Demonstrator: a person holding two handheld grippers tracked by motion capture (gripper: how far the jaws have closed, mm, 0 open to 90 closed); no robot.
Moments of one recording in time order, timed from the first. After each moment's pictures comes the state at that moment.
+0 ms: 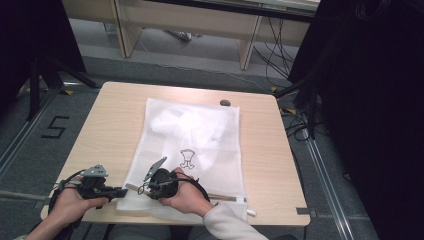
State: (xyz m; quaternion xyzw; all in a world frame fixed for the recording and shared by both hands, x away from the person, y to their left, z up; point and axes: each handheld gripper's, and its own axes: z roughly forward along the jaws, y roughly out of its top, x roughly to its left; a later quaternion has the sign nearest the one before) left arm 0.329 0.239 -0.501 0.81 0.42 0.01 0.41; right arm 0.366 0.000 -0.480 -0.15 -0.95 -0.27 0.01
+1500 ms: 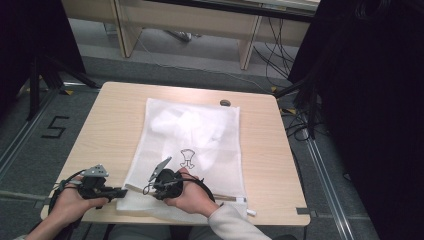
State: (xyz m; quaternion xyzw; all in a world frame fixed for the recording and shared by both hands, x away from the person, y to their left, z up) left arm 0.330 0.240 -0.502 0.82 0.42 0.01 0.40; right arm 0.365 -0.012 -0.477 -0.16 -0.95 -0.25 0.01
